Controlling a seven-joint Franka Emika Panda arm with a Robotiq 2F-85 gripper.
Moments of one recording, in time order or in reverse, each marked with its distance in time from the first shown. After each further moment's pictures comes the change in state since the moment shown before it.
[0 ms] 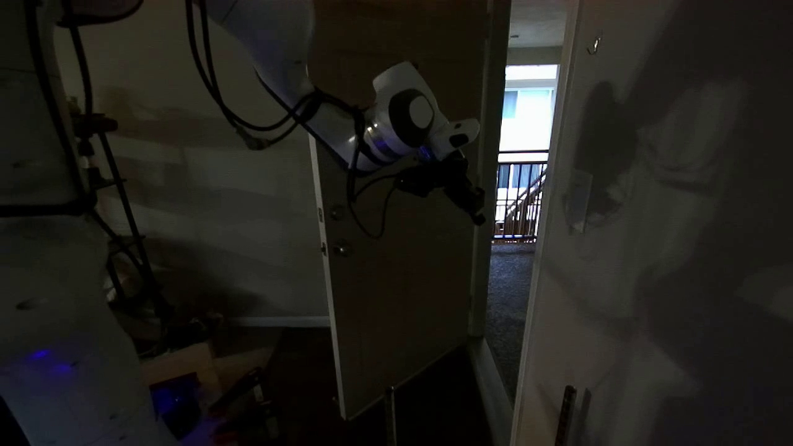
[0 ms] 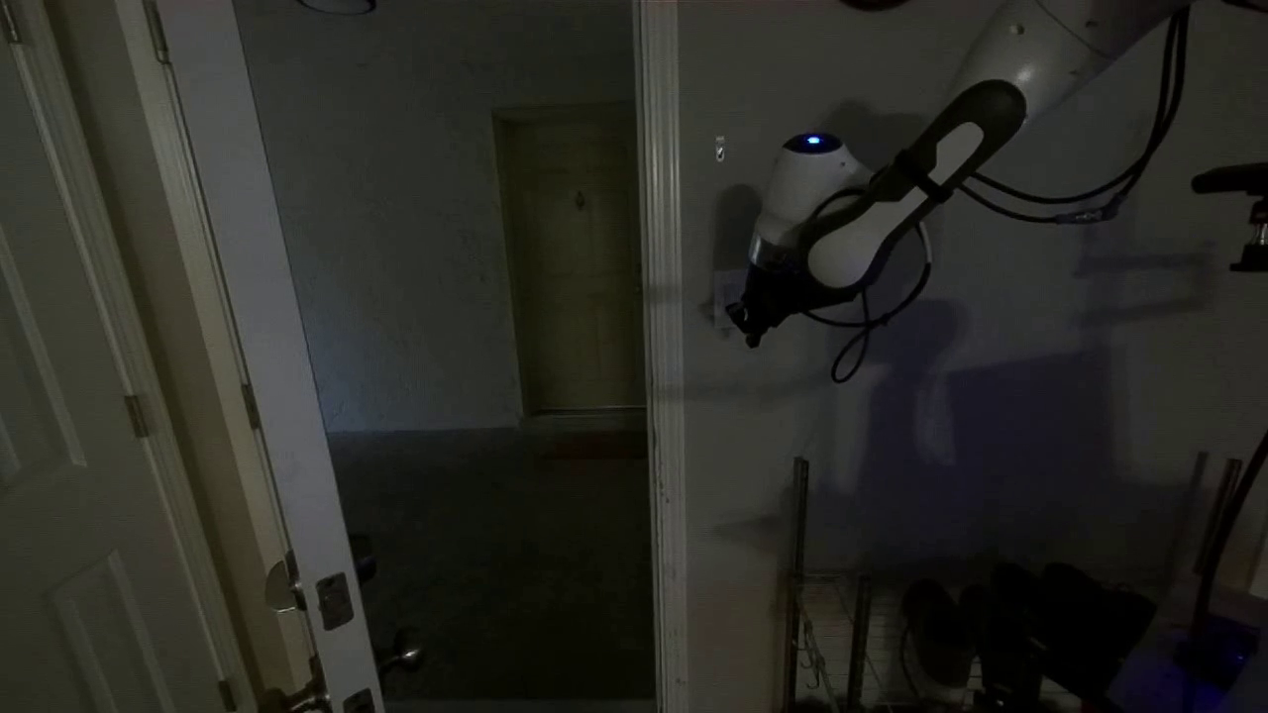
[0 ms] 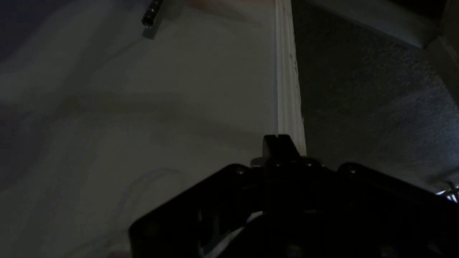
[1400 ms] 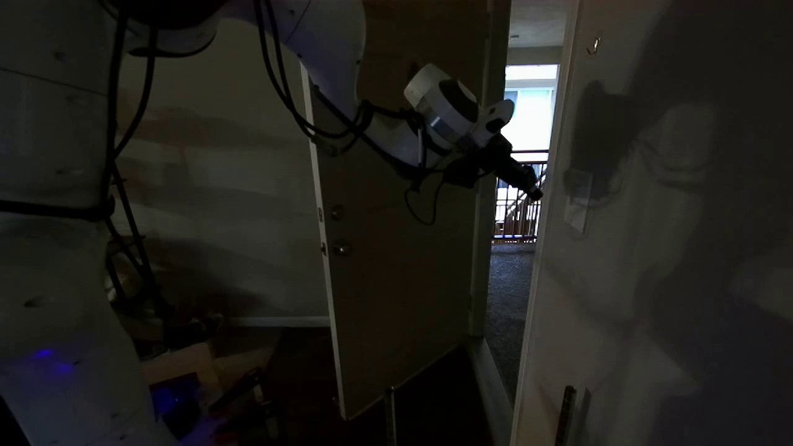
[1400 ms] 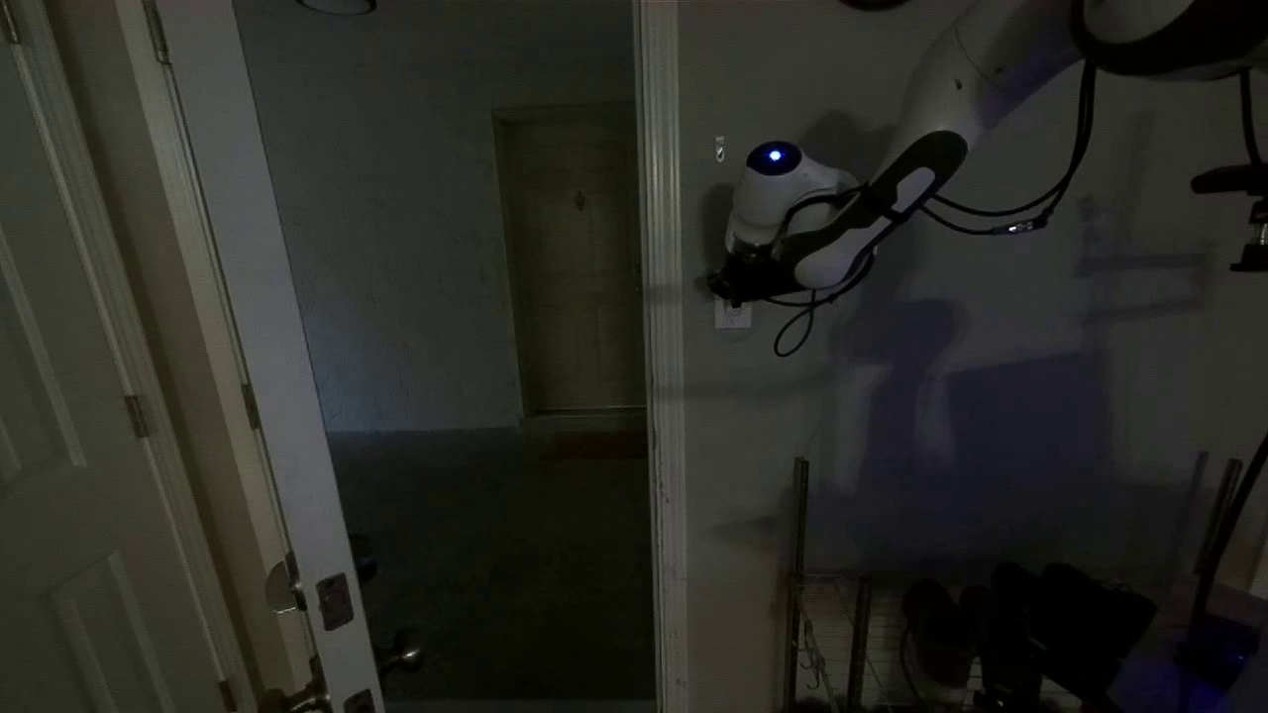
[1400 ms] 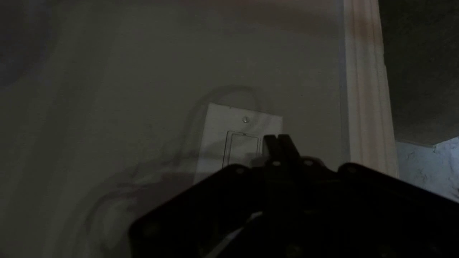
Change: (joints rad) arm 0.034 0.213 -0.107 0.337 -0.390 -0.001 0.423
